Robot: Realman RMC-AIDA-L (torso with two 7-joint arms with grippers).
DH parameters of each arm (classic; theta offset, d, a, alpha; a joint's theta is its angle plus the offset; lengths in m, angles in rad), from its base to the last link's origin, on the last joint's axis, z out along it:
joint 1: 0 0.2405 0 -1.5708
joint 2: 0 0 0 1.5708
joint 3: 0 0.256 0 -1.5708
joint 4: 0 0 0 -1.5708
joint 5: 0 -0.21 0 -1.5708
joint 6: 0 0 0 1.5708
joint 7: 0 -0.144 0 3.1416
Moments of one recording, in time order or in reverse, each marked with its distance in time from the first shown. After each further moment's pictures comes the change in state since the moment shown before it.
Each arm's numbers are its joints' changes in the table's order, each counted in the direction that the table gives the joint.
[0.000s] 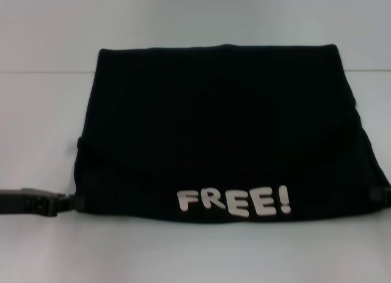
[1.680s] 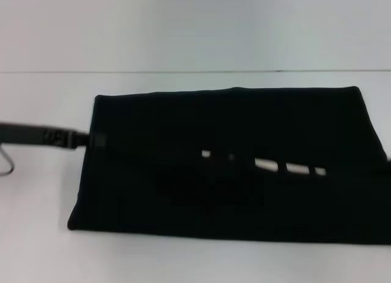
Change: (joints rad) left arm -0.235 0.094 -0.134 -0.153 -0.050 -0.022 -0.001; right arm -0.022 -0.044 0.216 -0.044 0.004 0.175 0.107
